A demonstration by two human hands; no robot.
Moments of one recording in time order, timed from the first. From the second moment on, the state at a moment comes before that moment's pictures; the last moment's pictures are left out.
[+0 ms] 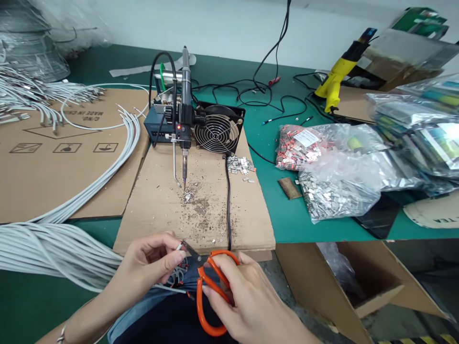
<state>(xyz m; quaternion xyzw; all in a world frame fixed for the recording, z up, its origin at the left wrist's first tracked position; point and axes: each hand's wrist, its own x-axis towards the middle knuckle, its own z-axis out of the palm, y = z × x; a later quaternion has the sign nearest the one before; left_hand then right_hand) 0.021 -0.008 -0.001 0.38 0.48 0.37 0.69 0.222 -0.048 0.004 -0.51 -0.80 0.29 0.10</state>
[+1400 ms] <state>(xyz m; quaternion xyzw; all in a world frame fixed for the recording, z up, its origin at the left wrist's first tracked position) 0.009 -0.012 -0.015 0.34 0.43 0.32 0.77 0.296 0.004 -0.014 -0.74 -0.61 0.07 0.26</state>
